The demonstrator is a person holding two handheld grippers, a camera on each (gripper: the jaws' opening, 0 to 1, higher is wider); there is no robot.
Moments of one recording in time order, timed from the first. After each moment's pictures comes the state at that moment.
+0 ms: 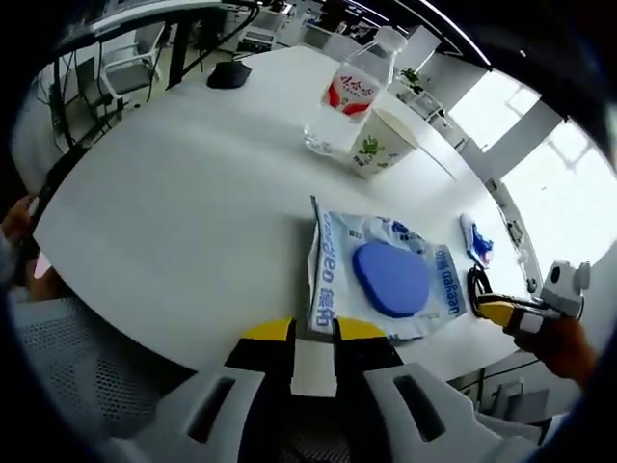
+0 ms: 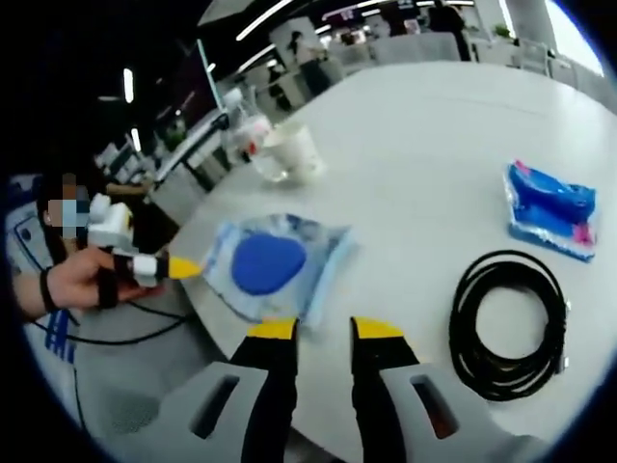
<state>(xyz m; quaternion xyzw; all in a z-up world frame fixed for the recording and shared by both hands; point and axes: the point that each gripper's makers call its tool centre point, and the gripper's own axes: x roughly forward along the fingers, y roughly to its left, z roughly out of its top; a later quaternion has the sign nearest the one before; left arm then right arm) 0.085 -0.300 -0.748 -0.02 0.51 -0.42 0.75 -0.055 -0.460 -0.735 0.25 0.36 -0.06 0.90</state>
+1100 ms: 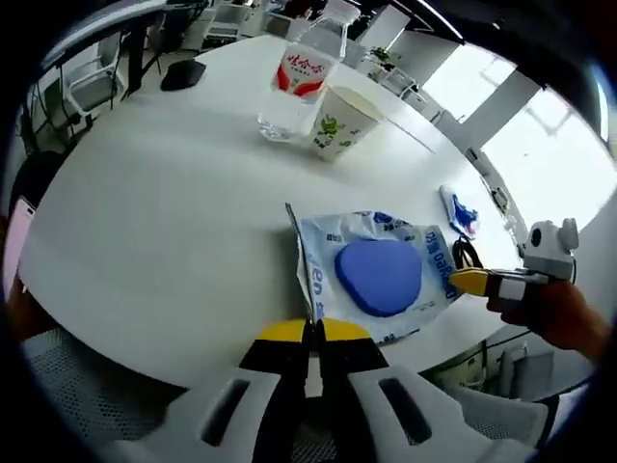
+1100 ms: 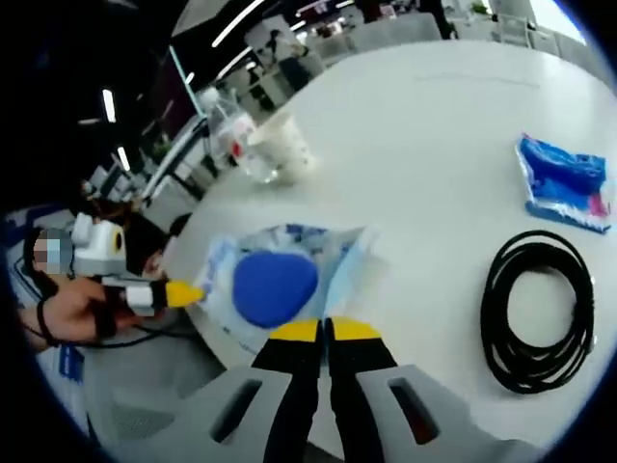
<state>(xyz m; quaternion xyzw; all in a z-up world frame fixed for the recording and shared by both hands) 0.067 -0.322 -0.751 0.04 0.51 -0.48 0.71 -0.049 -0.453 -0.742 0.30 0.37 -0.09 0.88</state>
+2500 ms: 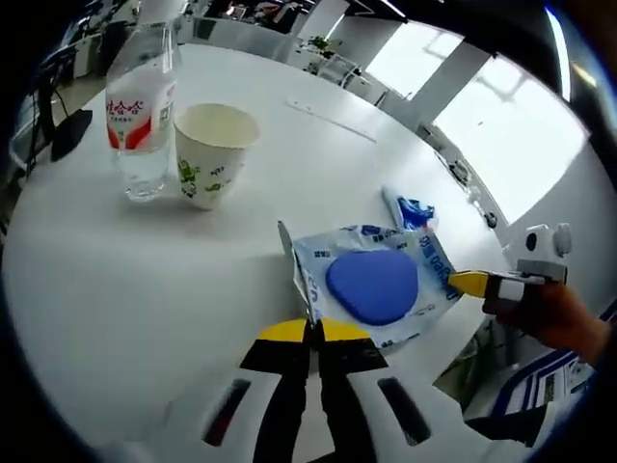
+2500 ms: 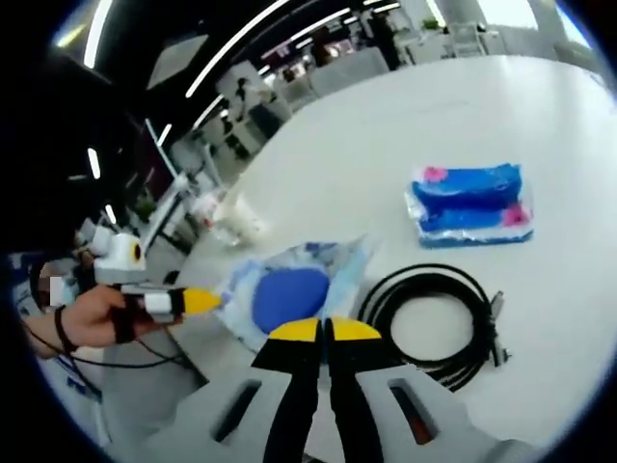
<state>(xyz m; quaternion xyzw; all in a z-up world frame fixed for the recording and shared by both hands) 0.041 -0.440 -0.729 0.05 0.48 -0.58 0.66 -0.096 -0.540 -0.707 0.34 0.28 -0.17 0.88</state>
